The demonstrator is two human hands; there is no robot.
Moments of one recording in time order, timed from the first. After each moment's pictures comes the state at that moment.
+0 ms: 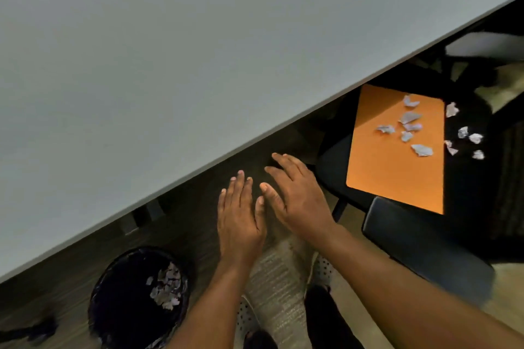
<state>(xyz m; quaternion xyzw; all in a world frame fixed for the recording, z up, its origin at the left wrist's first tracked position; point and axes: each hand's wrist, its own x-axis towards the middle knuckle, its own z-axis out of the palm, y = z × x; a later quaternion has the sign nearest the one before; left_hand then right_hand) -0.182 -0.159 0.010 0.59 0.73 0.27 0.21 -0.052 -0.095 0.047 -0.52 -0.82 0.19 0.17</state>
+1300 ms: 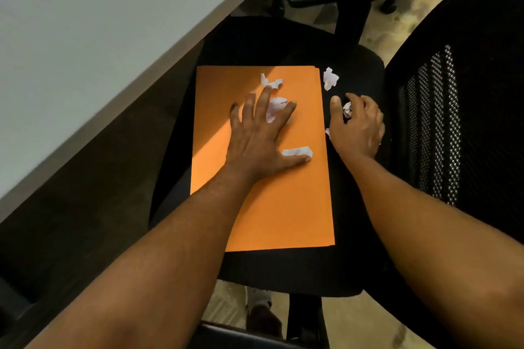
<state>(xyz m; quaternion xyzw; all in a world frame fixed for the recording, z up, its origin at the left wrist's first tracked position) 0.166 0.148 -0.106 0.86 0.47 0.09 0.15 0.368 0.118 -0.104 -0.88 -0.42 0.08 0.19</state>
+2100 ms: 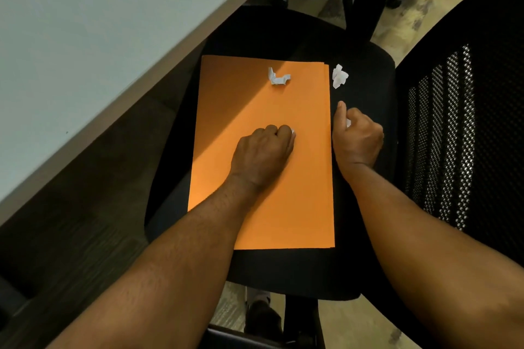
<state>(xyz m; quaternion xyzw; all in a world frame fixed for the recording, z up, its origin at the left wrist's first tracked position) 0.158 0.127 -0.096 0.87 0.46 0.16 0.12 0.340 0.111 -0.102 -0.86 -0.44 0.01 0.26</state>
